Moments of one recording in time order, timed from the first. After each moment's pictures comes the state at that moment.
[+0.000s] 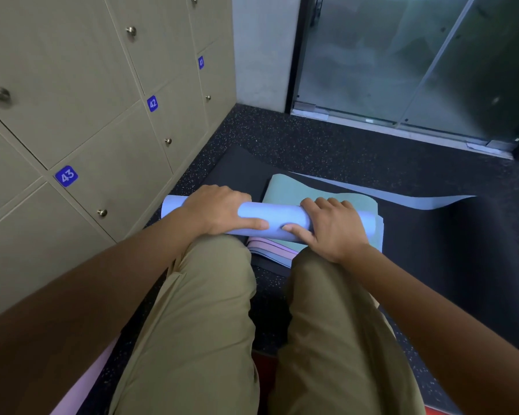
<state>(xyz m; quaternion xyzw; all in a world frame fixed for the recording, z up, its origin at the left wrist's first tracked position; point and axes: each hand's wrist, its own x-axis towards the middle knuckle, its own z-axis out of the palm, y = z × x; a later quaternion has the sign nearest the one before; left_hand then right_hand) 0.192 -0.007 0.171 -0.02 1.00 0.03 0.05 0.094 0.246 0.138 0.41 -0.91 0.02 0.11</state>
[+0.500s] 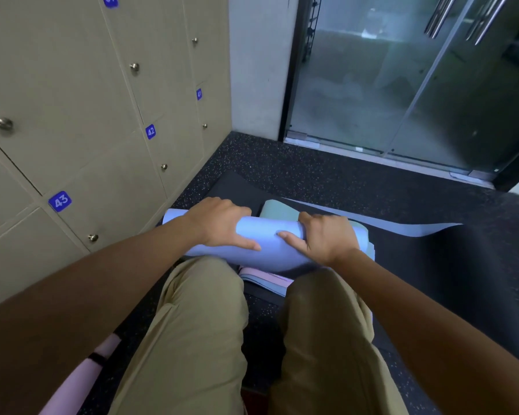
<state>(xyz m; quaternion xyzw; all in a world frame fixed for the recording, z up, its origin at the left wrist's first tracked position) 0.168 -0.010 0.195 0.04 1.00 -0.01 0.02 0.064 0.233 0.168 0.42 -0.90 -0.02 0.14</state>
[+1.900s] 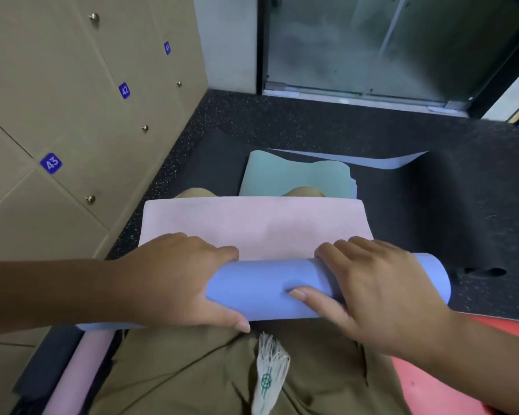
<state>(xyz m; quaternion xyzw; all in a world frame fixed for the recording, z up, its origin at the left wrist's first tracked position) 0.412 0.116 0.279 0.08 0.98 0.00 0.20 0.336 0.385 0.245 0.46 -0.87 0.07 0.18</state>
